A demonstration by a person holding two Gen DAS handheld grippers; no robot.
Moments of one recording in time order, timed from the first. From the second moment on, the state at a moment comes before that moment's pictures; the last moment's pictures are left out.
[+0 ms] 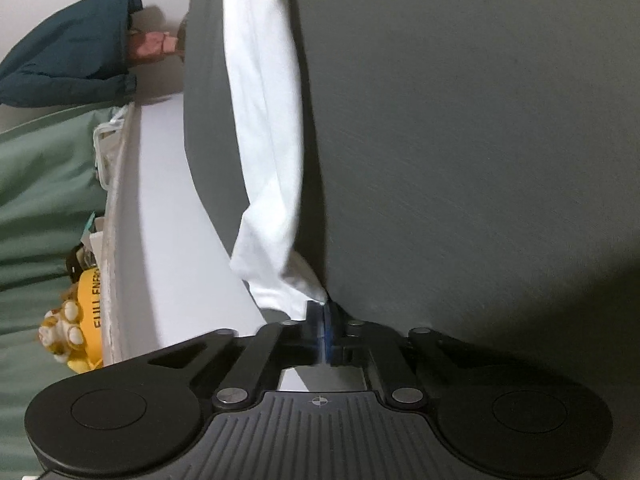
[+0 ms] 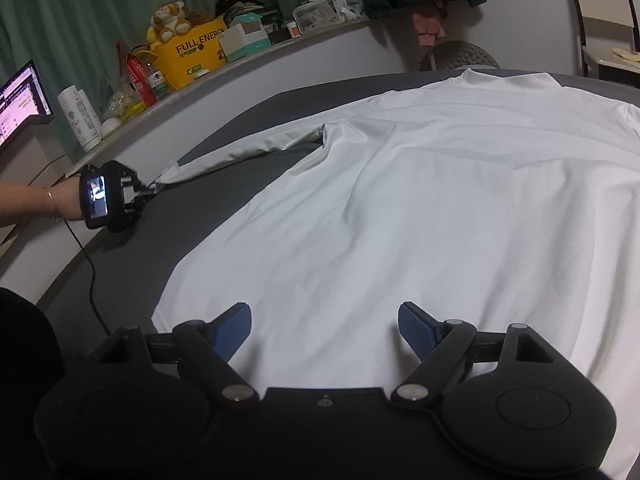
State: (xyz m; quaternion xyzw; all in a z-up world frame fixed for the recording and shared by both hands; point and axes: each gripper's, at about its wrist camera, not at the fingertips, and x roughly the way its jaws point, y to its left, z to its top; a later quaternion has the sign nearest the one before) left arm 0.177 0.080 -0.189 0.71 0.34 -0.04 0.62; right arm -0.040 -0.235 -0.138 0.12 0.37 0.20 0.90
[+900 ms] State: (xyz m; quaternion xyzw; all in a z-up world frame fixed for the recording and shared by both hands) left arm 0.192 0.082 -0.163 0.71 0.34 -0.04 0.62; right arm -0.044 -0.234 -0.134 0.11 0.36 0.19 0.91
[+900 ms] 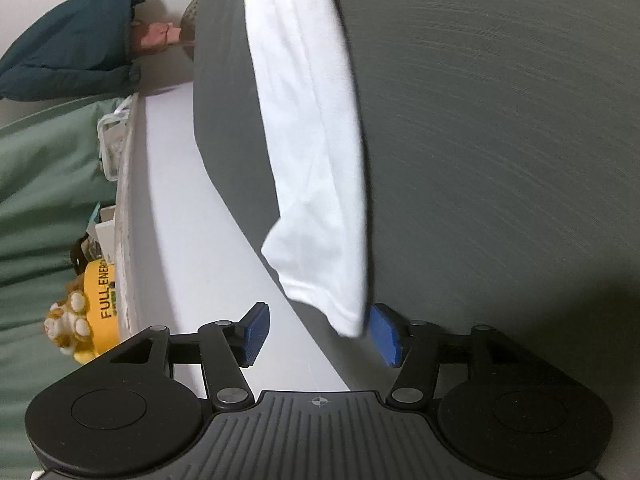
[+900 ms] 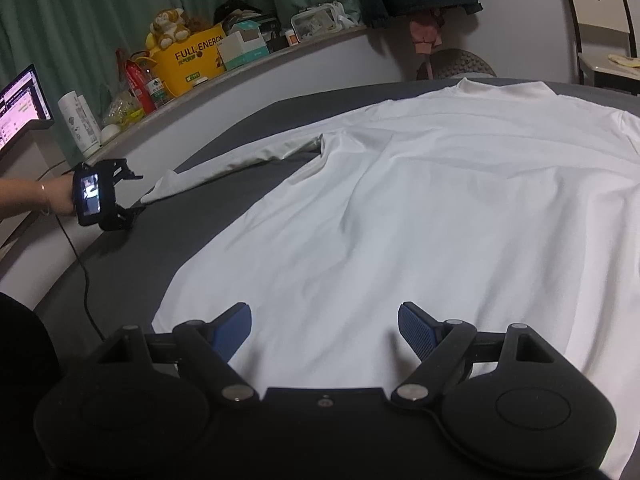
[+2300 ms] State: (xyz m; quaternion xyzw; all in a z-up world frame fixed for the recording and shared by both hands) left arm 0.058 -0.013 -0.040 0.20 0.46 -0.35 0.79; right arm -0.118 -0.318 -0.100 0.23 0.41 0.05 0.88
